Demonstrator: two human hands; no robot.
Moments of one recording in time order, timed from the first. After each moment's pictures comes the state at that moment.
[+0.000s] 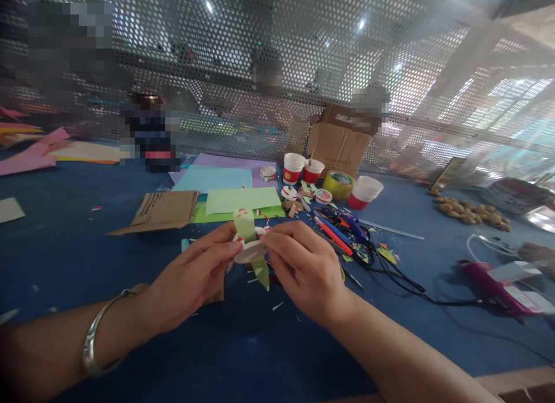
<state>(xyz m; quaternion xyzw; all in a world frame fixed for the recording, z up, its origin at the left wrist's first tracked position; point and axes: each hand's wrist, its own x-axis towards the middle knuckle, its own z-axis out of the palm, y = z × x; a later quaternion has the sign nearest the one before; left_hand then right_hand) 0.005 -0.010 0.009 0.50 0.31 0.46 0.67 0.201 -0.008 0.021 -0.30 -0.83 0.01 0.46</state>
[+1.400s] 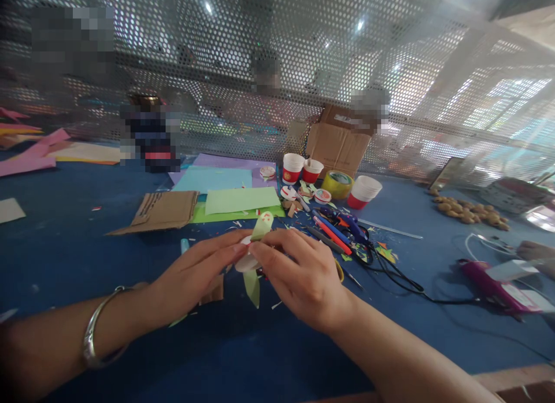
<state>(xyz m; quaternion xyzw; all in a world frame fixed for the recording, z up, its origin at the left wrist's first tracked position) -0.003 -0.007 0.016 0.65 0.38 0.39 0.54 0.206 -0.012 0.022 -0.27 -0.88 -0.07 0.39</state>
